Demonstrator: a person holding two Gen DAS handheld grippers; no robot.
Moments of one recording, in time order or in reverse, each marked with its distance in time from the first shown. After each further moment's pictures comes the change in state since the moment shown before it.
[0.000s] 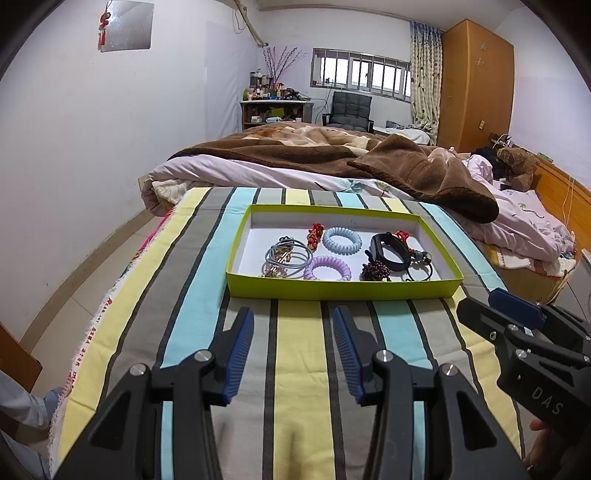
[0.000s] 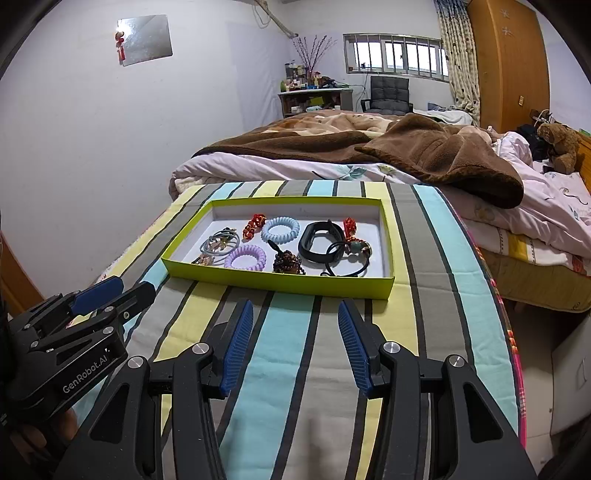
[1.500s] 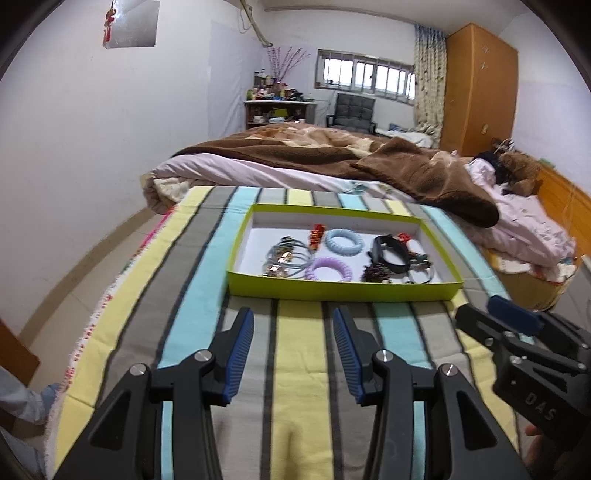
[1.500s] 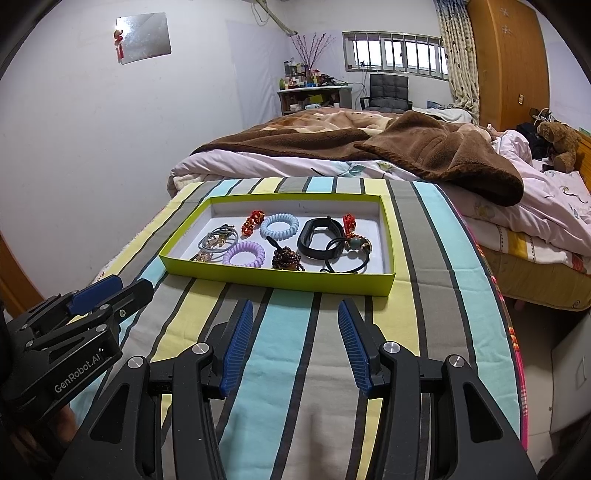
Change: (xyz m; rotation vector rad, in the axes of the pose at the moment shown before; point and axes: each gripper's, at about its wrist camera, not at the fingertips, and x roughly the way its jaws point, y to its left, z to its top) left arm 0.001 0.001 -0.001 -0.005 -0.001 0.017; right arm 0.004 -0.001 -0.002 0.004 0.009 -0.004
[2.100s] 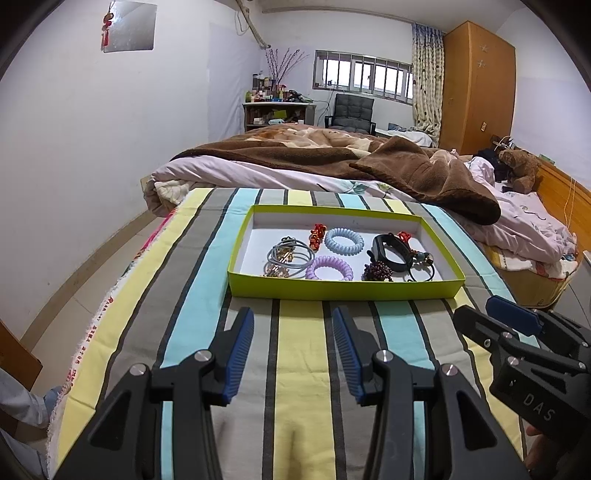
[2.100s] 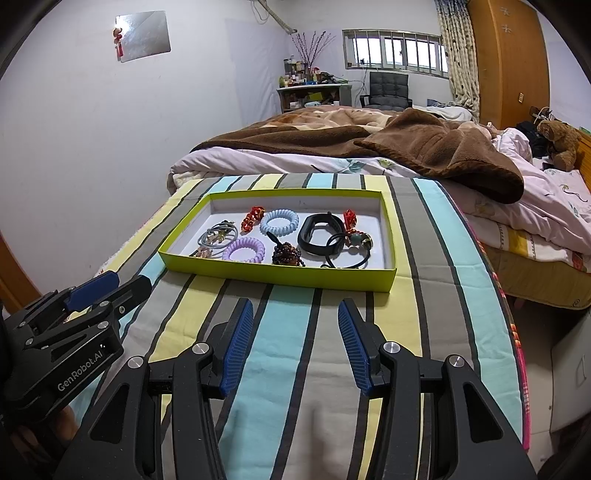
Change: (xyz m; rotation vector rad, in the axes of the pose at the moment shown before) left arm -0.001 0.000 -0.001 0.007 -0.009 -0.013; right arm 0.000 0.000 -0.002 0.000 0.007 -0.001
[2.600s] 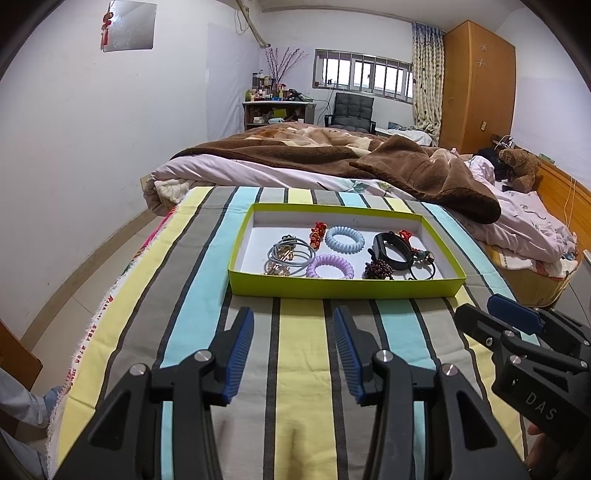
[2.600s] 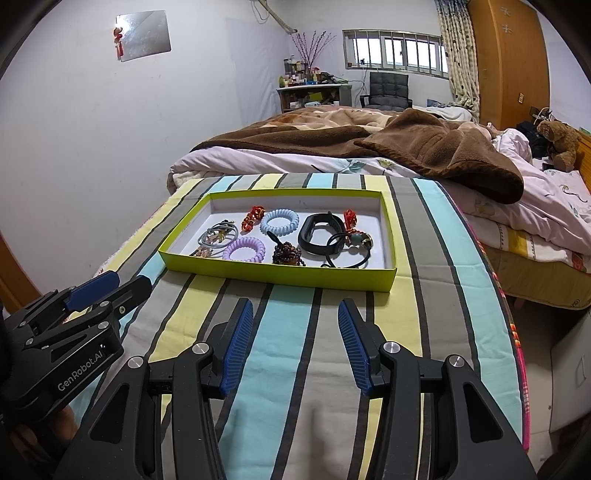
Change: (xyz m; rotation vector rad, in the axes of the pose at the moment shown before) left arm 0.000 0.002 -0.001 0.003 0.004 0.005; right arm 0.000 0.000 -0.001 0.000 0.001 -0.001
